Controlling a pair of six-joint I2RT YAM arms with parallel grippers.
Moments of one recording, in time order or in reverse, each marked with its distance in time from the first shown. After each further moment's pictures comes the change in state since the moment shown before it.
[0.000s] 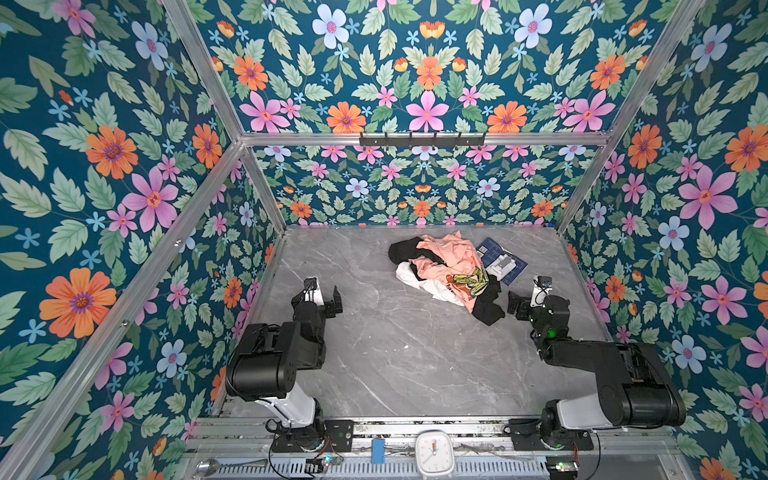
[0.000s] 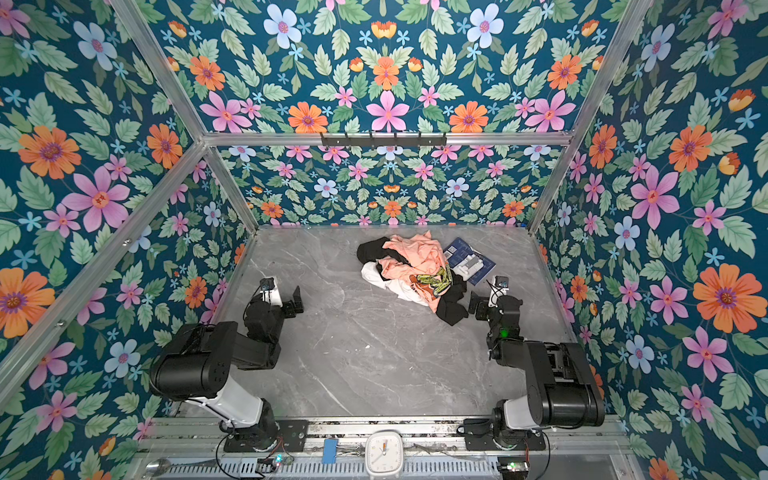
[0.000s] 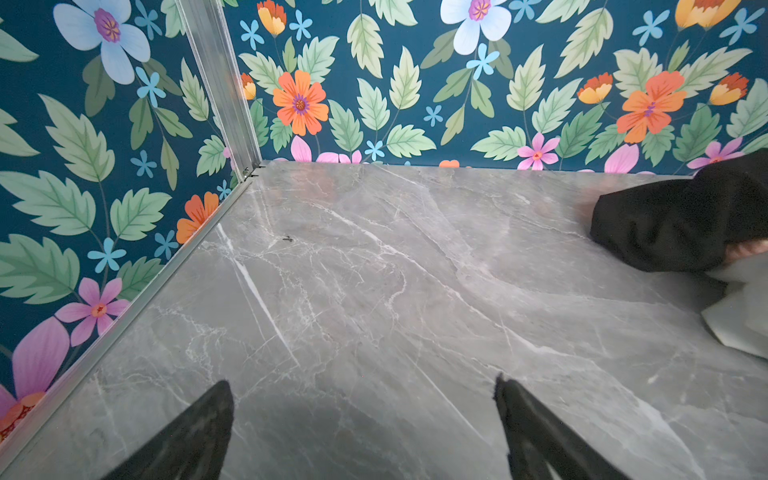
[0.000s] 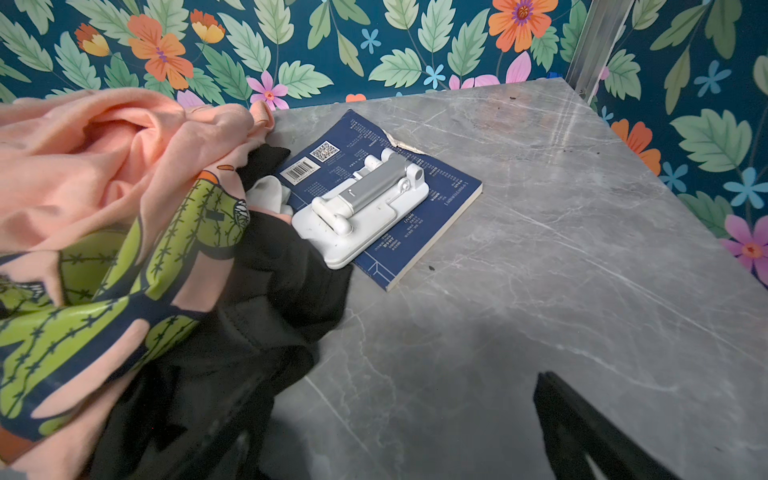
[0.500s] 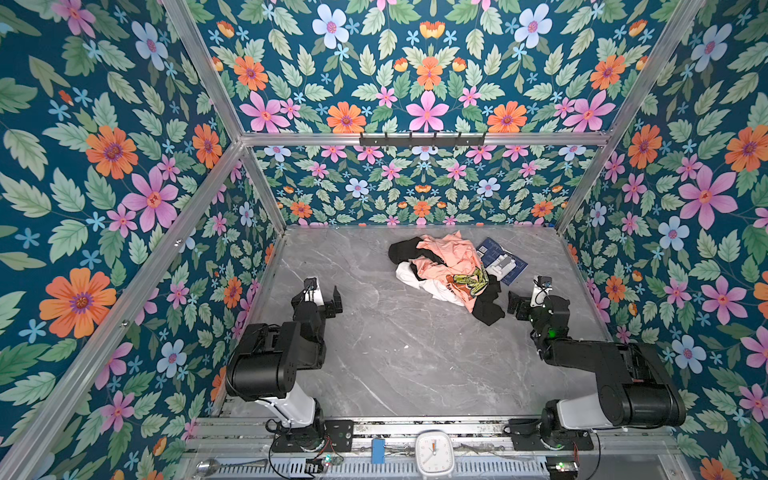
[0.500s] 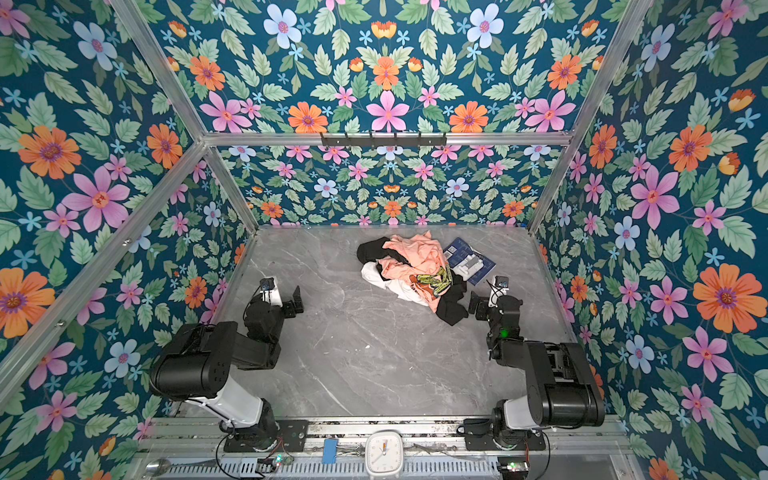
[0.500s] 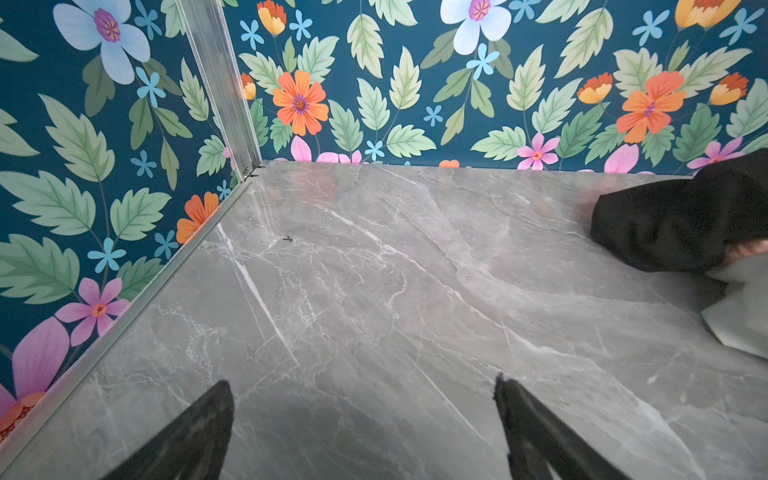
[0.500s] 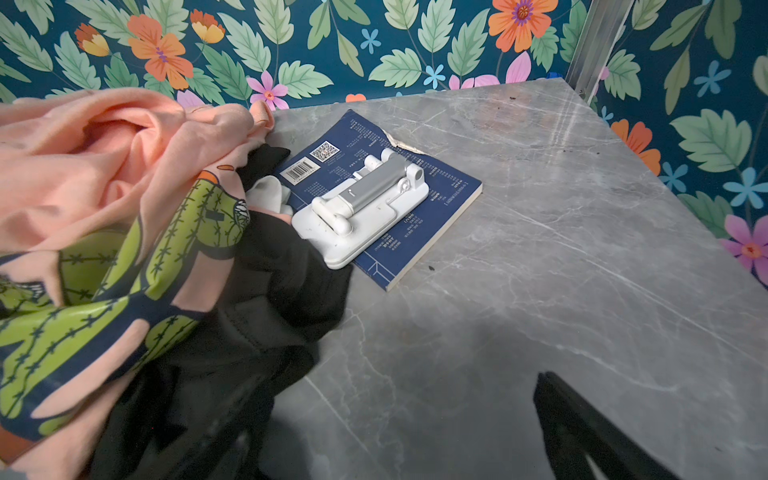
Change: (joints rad) left arm 0.000 0.000 0.000 0.000 0.000 0.000; right arm 0.000 0.000 0.000 0.000 0.000 0.000
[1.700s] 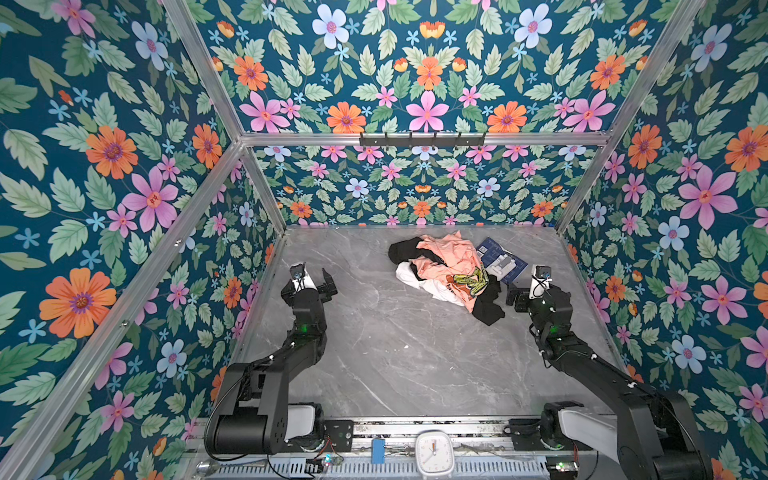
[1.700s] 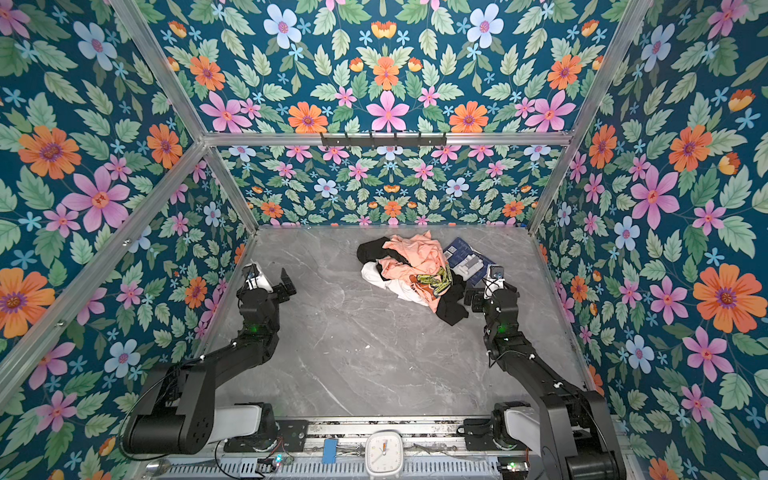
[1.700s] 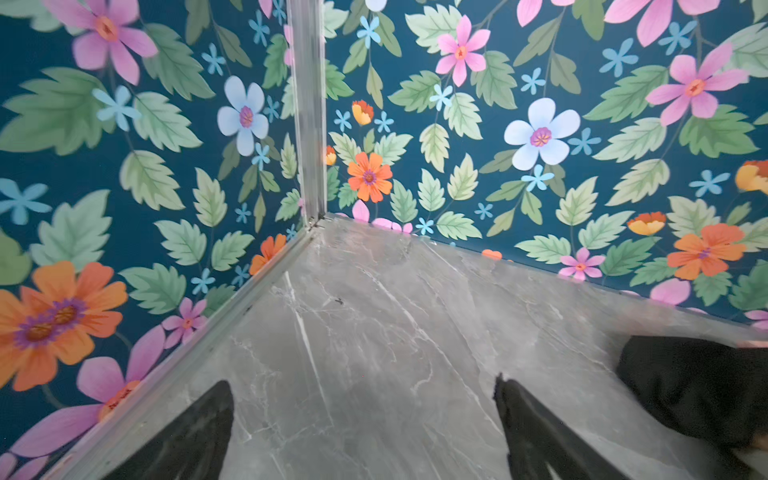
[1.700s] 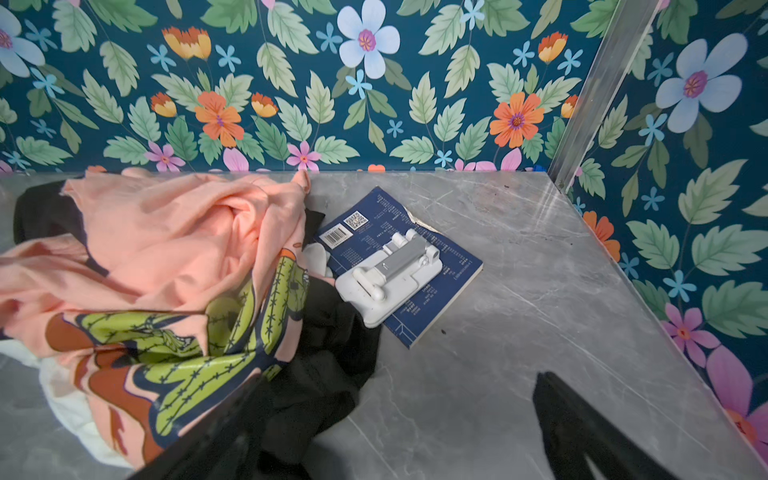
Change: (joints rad) left arm -0.091 -0.304 0.146 -0.395 -0.258 -0.165; right arm 0.130 -0.317 0.090 -0.297 0.121 -0.036
